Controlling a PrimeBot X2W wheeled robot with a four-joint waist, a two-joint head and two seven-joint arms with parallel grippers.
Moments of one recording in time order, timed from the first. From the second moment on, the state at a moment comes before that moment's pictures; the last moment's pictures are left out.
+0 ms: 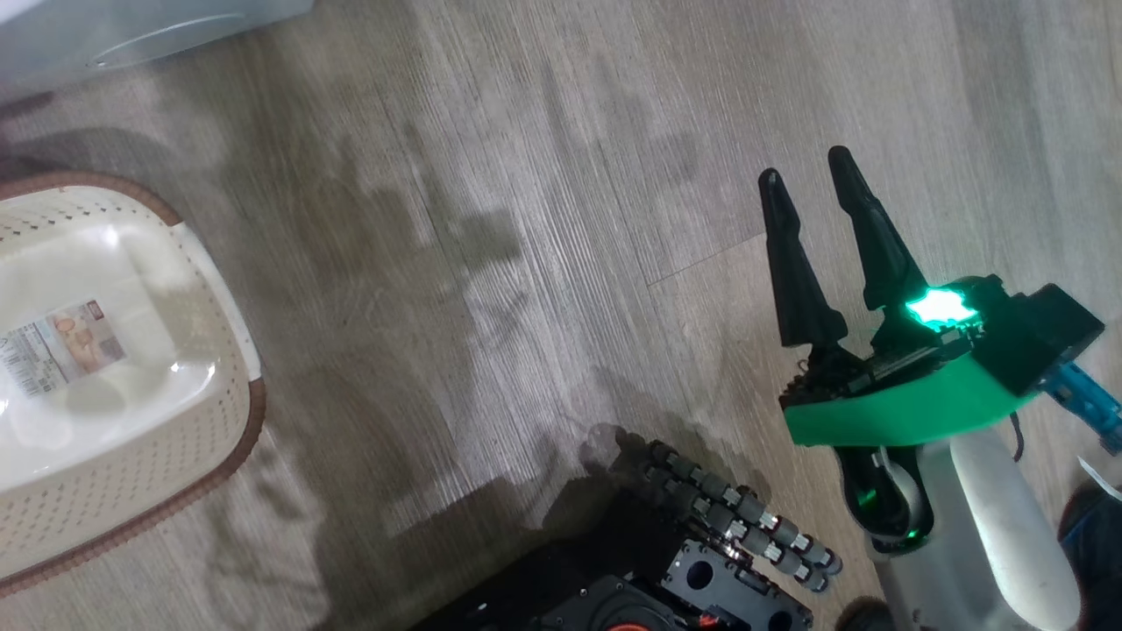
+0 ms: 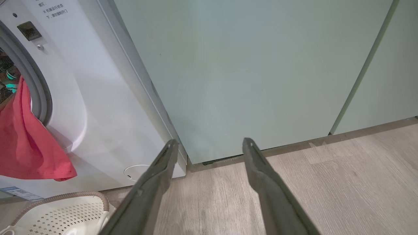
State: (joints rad) left arm -1.42 0.62 0.00 0.70 -0.47 0.03 0.14; right arm -0.26 -0.05 0.20 -0.04 0.43 0.13 -0.26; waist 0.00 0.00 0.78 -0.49
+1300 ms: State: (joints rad) left arm -0.83 0.40 0.02 0.40 -0.41 0.01 -0.26; right arm -0.25 -0.05 0.13 0.01 0.33 0.13 -0.26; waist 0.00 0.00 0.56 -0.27
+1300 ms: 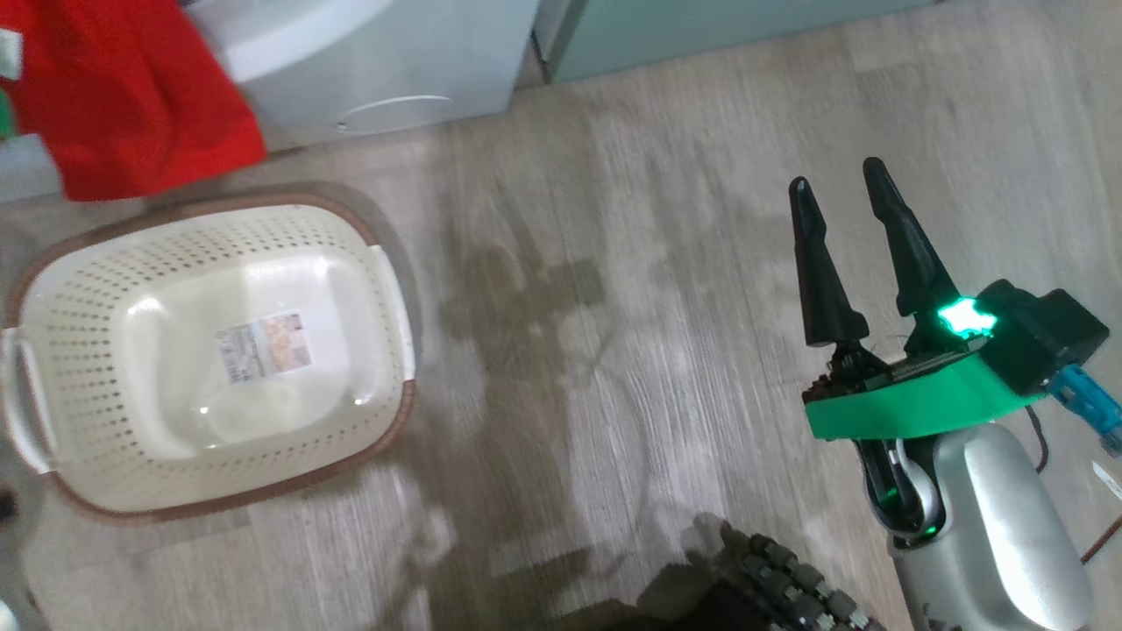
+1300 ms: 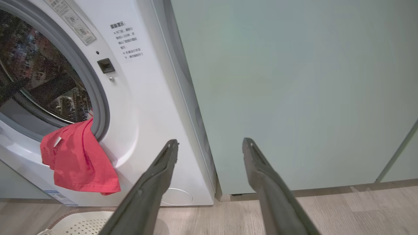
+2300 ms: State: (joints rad) left arm -0.17 0.19 -0.01 0.05 -0.33 0.08 -0.24; right arm -0.23 -0.05 0.09 0.05 0.27 0.13 -0.21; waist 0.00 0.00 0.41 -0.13
